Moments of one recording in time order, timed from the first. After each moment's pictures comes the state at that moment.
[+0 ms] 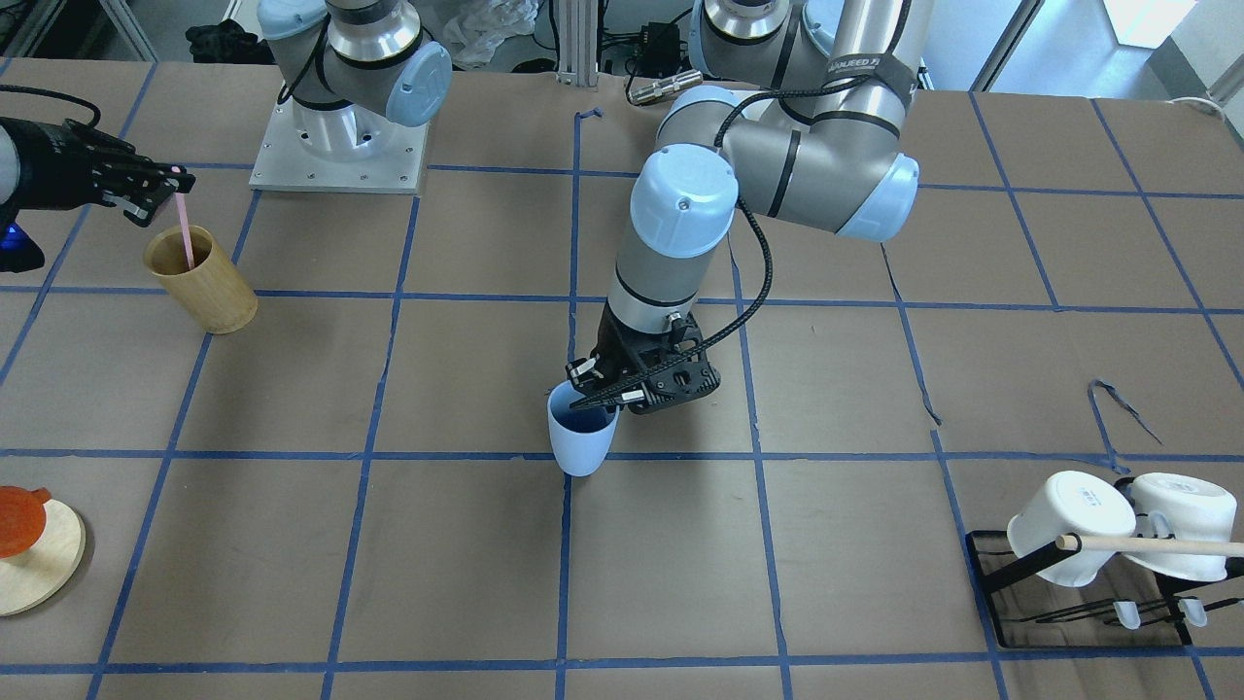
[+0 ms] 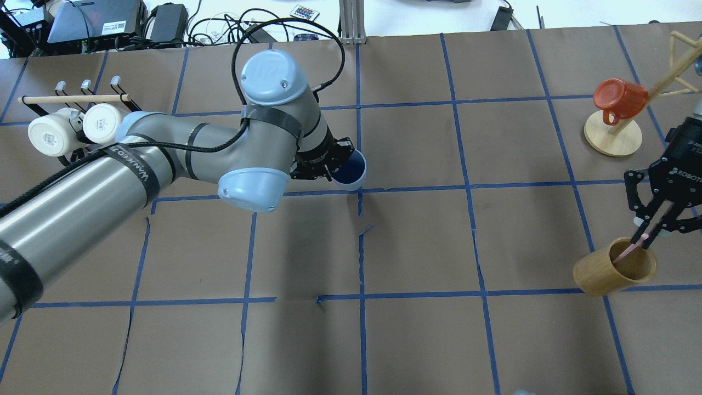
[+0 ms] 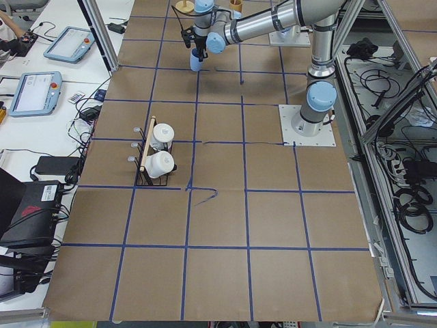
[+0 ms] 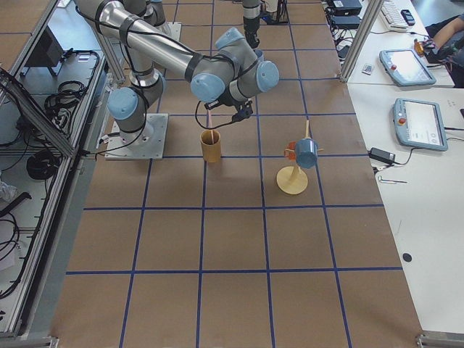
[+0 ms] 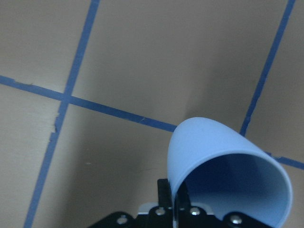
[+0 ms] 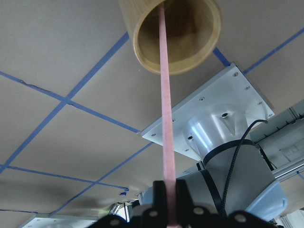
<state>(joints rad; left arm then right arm) -1.88 -1.91 -1.78 -0.90 1.47 -0.70 1.05 -1.47 1.65 -1.00 -1.59 0.32</state>
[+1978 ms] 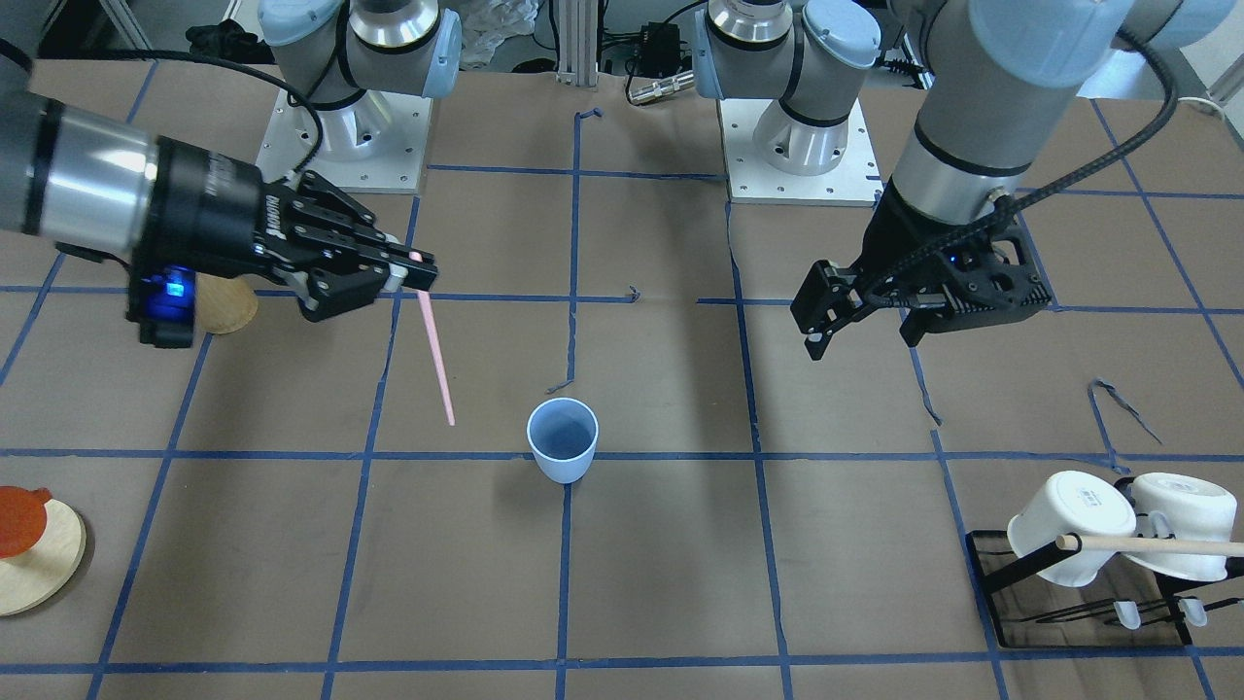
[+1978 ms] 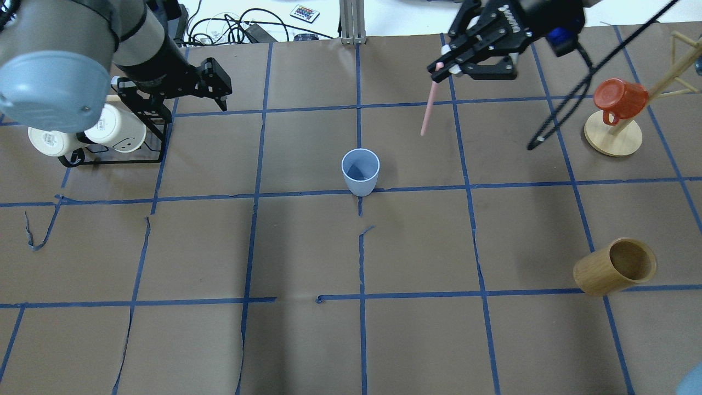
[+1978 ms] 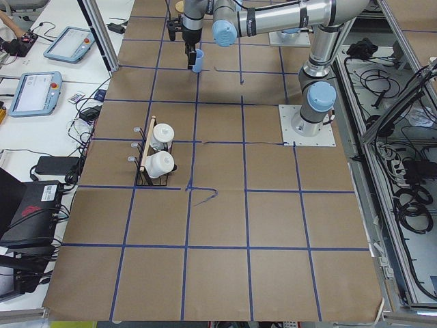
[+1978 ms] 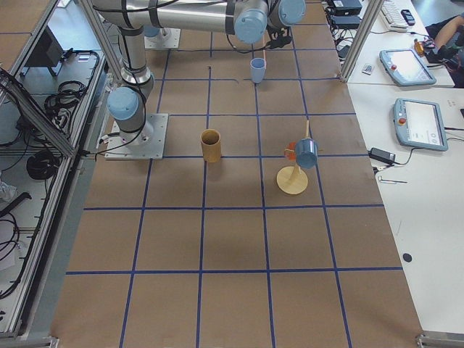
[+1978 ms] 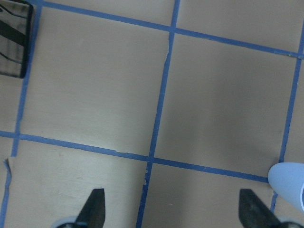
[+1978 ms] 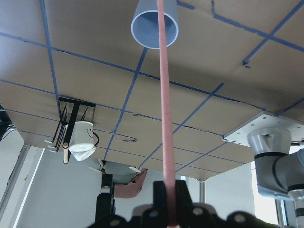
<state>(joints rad) -1.53 -1.65 -1.58 -1.36 1.56 -0.14 1.47 -1.33 1.34 -1.23 -0.69 0.94</state>
